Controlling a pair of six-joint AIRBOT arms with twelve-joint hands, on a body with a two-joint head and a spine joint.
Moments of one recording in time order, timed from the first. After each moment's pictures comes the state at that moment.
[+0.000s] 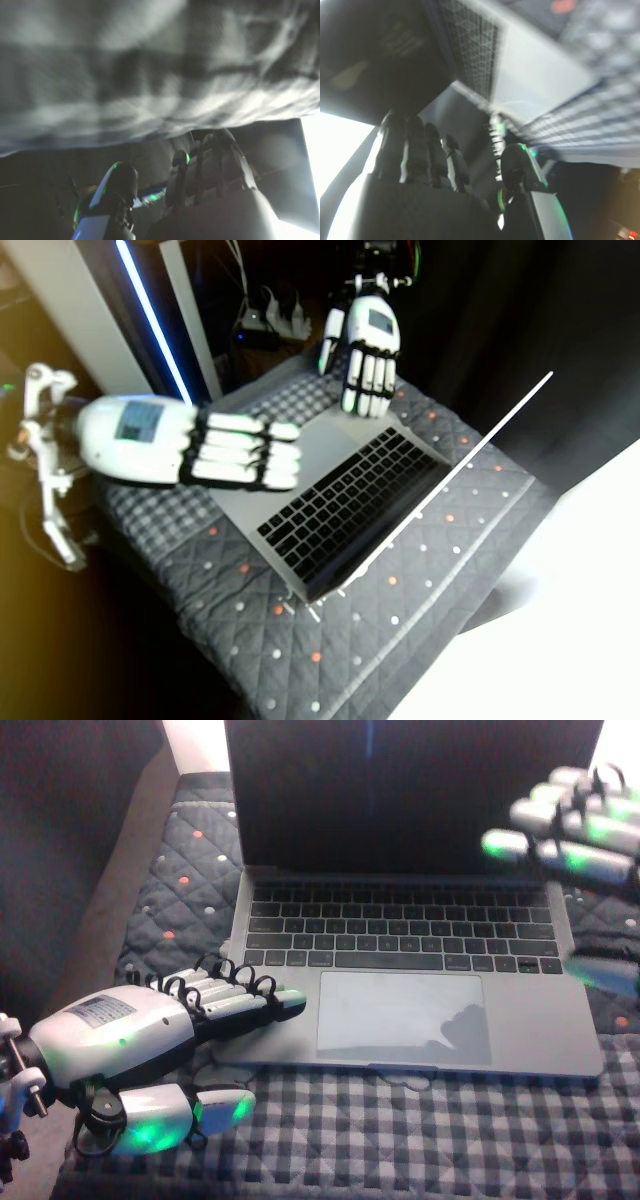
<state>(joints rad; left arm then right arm) 0.92 -0.98 1.00 0.13 -0.87 0.80 -0.55 -0.75 0.96 -0.15 0.85 -0.95</state>
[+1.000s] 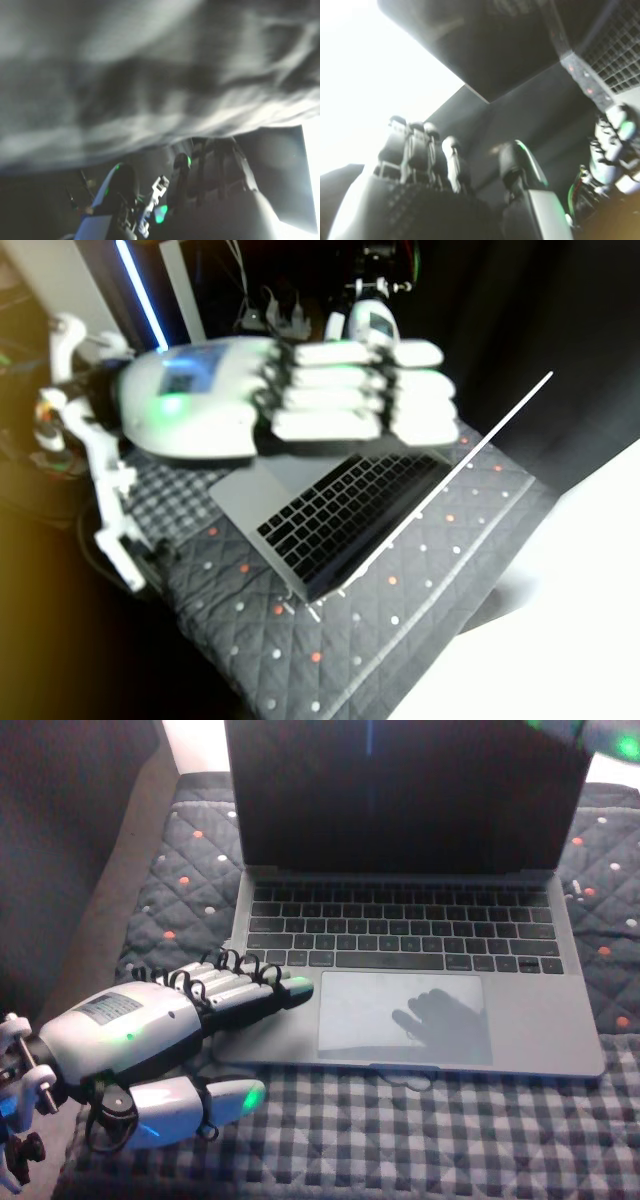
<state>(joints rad) 0.92 -1.02 1.03 0.14 -0.89 0.77 -0.08 -0.93 1.20 -0.09 0.62 -0.96</state>
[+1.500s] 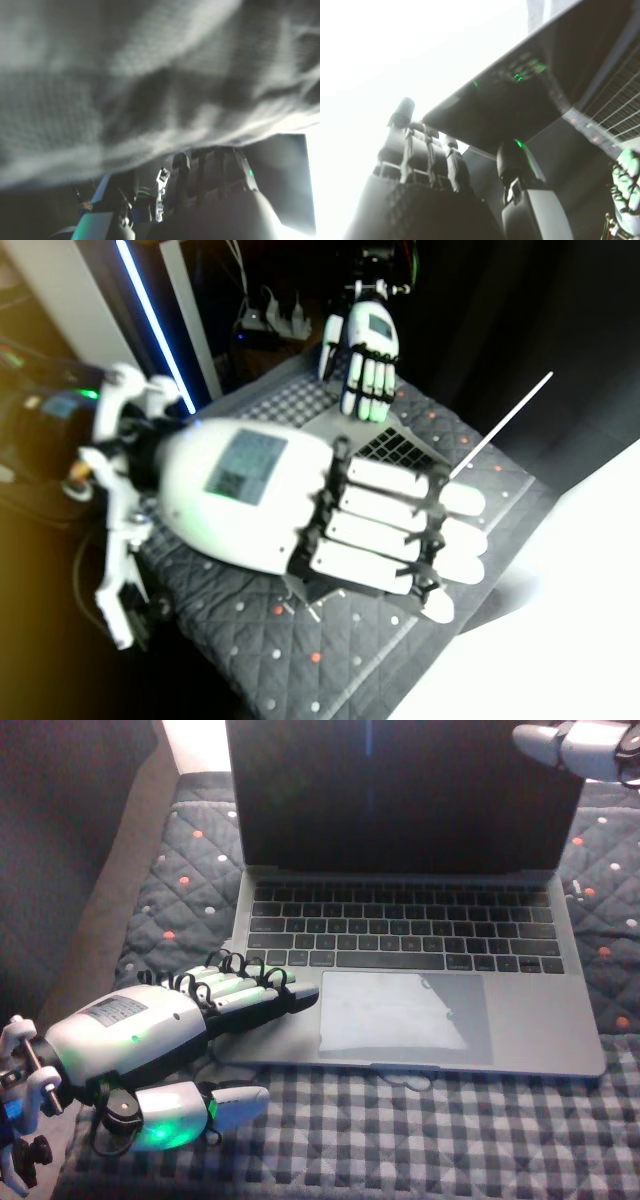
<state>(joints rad) 0.92 -1.03 1.03 0.14 -0.90 0.76 -0.07 -1.00 1.26 0.15 0.40 -1.21</state>
